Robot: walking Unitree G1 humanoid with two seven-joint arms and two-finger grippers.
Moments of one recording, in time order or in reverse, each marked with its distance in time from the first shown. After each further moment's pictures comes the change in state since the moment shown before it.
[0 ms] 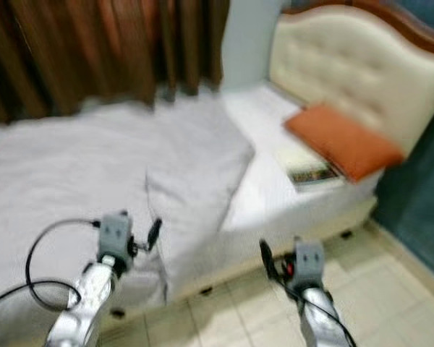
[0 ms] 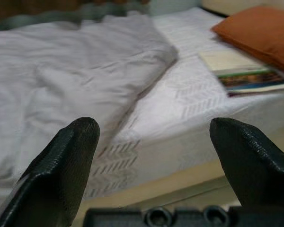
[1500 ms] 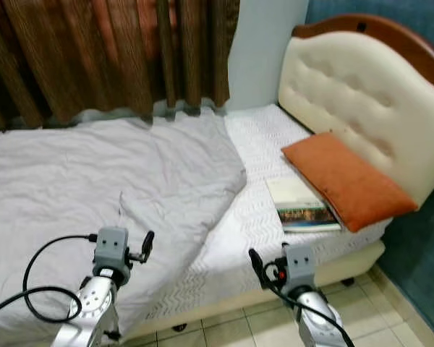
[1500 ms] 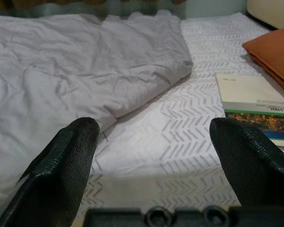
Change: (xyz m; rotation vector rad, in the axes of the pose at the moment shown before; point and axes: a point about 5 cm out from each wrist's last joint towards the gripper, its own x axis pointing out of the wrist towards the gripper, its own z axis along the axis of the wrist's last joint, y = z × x) left arm -0.008 0.003 -0.020 -0.023 0.086 0.116; right arm -0.003 0.008 -0.008 -0.033 0.061 0.122
